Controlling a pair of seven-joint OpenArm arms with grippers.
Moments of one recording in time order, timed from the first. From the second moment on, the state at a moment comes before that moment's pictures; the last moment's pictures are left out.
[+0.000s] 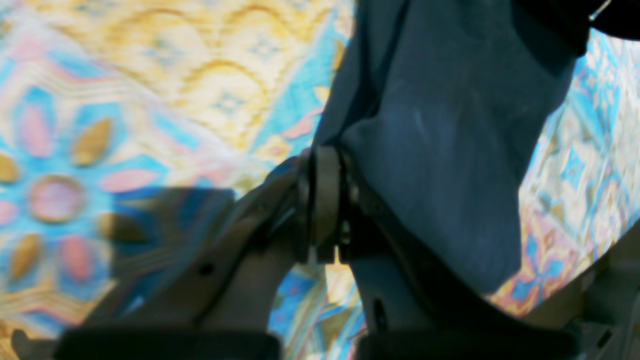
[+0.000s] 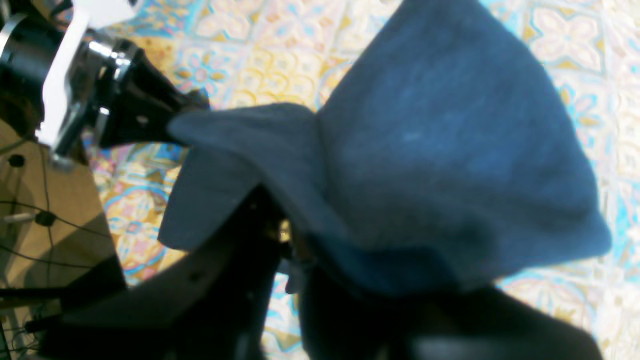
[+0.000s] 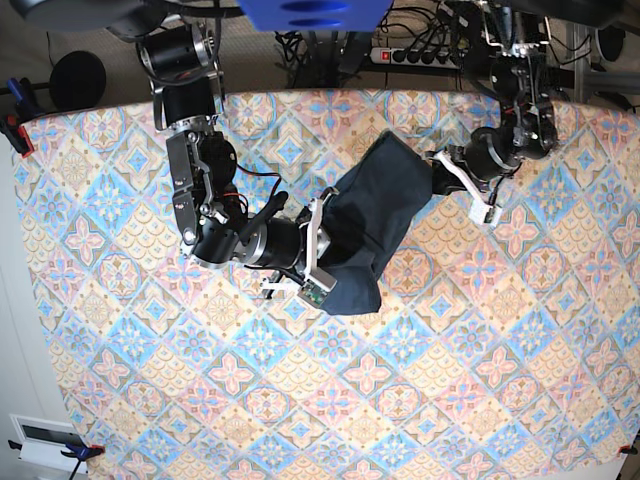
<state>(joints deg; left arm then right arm) 12.3 -11.6 -12.9 91.3 -34.9 -28.8 50.6 11.8 1.8 -13.5 96.1 32.2 40.9 -63.7</state>
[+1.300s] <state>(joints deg) 9.4 -9.1 -16.1 83.9 -38.6 -29.2 45.5 11.7 -0.6 -42.1 97.0 -2.4 41.3 -54.2</state>
